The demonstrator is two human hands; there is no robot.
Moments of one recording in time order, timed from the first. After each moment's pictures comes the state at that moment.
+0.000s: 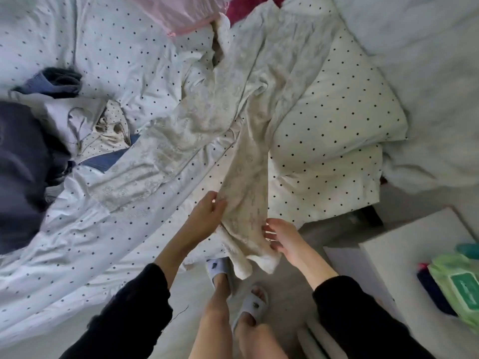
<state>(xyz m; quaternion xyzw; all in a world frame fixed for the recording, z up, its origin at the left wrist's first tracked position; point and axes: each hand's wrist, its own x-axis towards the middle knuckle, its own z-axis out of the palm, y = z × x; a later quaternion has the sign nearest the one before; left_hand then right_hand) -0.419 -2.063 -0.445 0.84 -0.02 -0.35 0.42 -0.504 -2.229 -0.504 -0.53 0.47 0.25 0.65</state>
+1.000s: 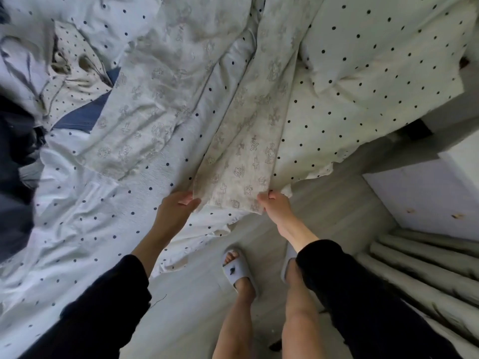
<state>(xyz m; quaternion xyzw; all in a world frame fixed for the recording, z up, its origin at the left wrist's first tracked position) -0.392 -1.871 -0.603 0.89 0.01 -0.36 0.30 -0.498 -2.053 -0.649 -0.55 0.53 0.19 0.62</state>
